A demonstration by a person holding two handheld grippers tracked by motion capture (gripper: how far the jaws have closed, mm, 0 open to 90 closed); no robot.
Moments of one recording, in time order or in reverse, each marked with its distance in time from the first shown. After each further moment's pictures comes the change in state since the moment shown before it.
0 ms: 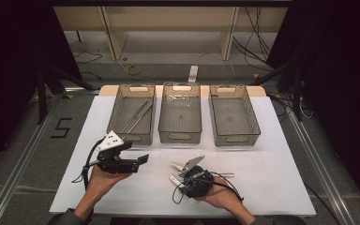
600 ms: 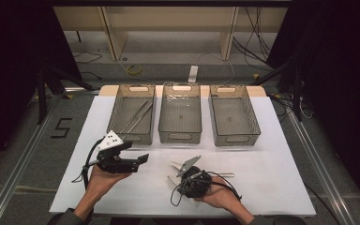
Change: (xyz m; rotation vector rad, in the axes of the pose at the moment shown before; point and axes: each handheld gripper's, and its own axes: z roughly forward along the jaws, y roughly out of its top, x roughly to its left) left arm 0.000 0.001 -0.001 -0.016 -0.007 -0.012; right arm 0.004 0.006 -0.005 0.011 0.036 -0.039
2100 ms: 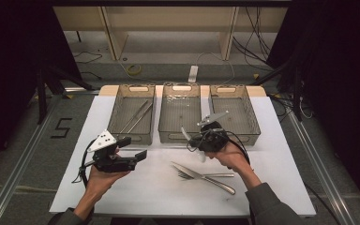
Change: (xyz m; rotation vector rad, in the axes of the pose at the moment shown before) left arm 0.002 0.001 -0.010 -0.122 -0.034 -0.029; right arm -0.093 0.039 -0.068 -0.273 -0.118 0.149
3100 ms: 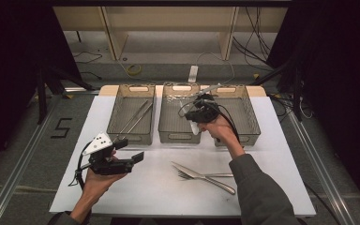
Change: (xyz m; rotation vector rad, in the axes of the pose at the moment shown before) left arm 0.000 -0.003 -0.010 -0.007 0.006 -0.005; right arm -0.048 0.064 0.025 -0.035 -0.098 0.078
